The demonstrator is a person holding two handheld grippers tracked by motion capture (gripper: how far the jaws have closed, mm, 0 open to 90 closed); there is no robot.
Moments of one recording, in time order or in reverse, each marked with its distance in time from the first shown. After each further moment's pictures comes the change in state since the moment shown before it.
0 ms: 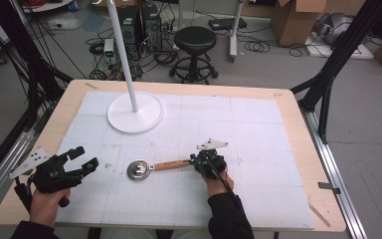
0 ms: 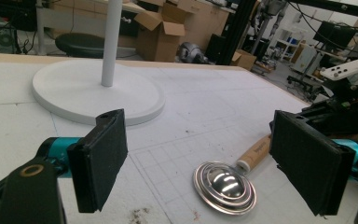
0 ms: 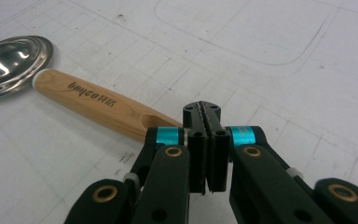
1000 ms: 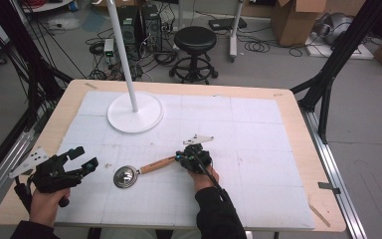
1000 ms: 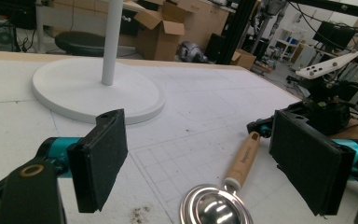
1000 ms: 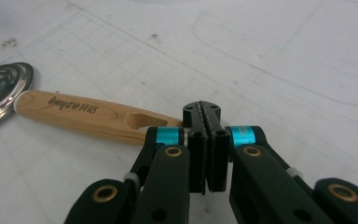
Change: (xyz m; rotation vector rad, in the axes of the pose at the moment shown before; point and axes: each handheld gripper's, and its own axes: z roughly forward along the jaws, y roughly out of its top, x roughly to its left) left arm 0.001 -0.001 0.000 0.004 -0.002 -0.005; right arm 0.018 0.018 0.040 -0.008 0.112 0.011
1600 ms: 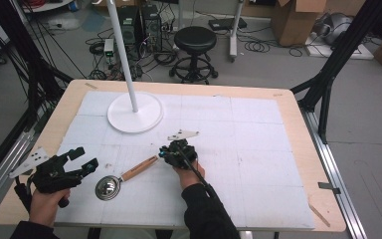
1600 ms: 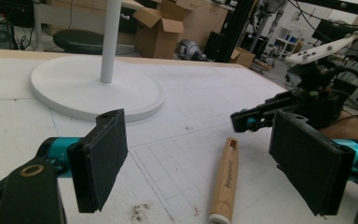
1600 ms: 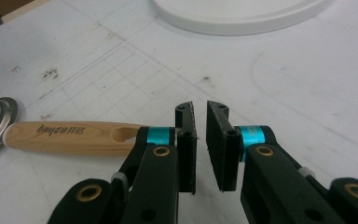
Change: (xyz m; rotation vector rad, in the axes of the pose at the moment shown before) left arm 0.000 -0.001 0.000 0.008 -0.006 0.000; right arm 0.020 0.024 0.009 -0.059 0.044 -0.027
